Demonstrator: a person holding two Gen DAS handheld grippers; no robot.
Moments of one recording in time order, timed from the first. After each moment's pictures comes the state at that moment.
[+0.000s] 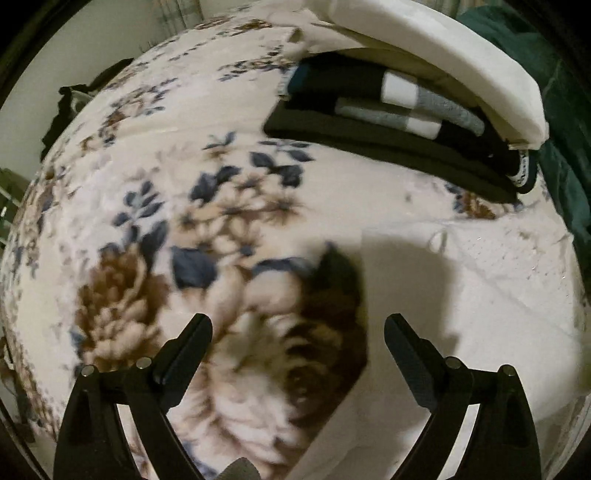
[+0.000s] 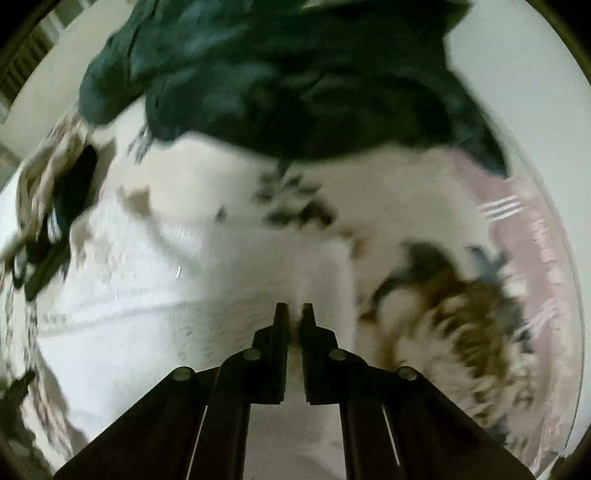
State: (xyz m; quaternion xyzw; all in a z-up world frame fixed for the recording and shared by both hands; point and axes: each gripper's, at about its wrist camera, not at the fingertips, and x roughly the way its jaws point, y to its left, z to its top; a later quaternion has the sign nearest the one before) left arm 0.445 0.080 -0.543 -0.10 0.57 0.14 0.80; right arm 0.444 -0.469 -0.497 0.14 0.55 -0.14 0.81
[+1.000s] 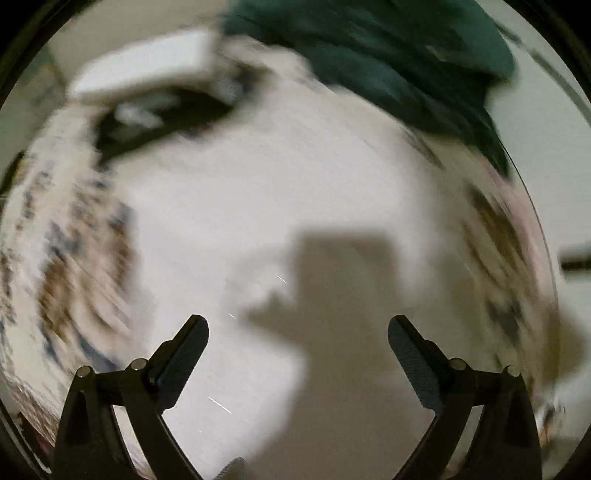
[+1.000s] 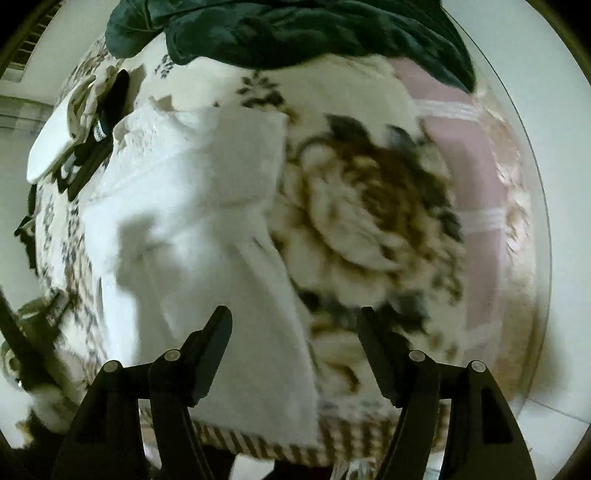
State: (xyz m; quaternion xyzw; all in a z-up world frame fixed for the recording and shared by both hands) left arm 0.313 -0.184 -0.462 0.02 0.61 -0.10 0.78; right arm 0.305 -0.565 -0.420 0.15 0.72 0.02 0.68
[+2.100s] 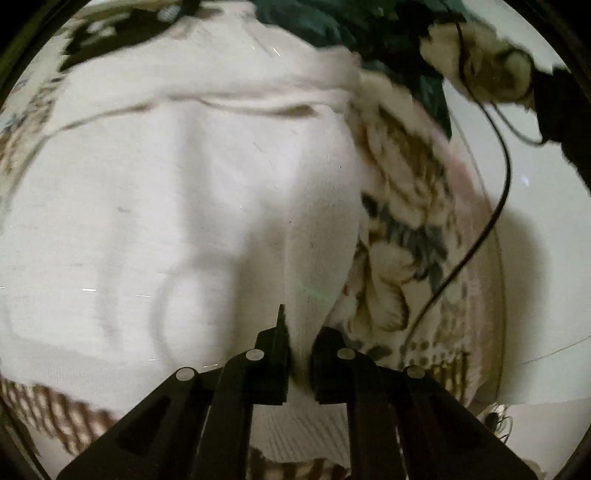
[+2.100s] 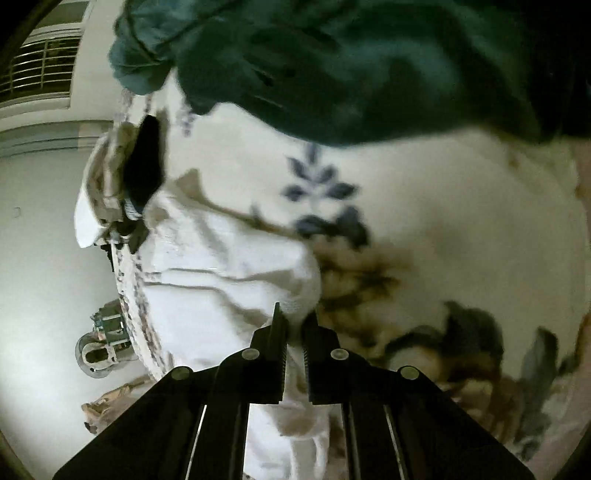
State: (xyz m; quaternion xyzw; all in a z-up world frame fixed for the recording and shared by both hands) left arm 0.198 -0.265 -0.500 -0.13 0.61 -0.10 0.78; right arm 0.529 -0.525 -0.520 0.28 0.68 0.16 0.66
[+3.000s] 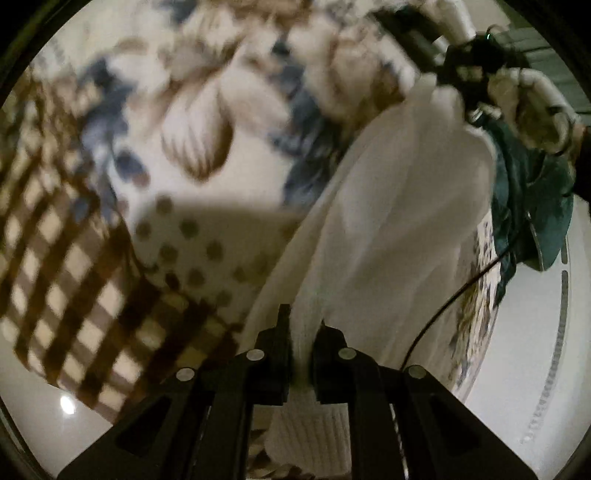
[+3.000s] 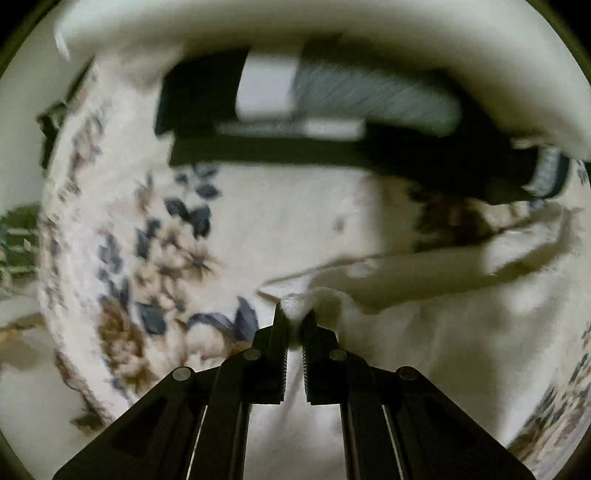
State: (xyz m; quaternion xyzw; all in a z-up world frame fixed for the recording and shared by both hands) left arm 0.145 0.096 -0.574 -0.41 0.60 0.05 0.68; right arm 0.575 0.022 -0.552 -0.03 0.74 0.16 0.66
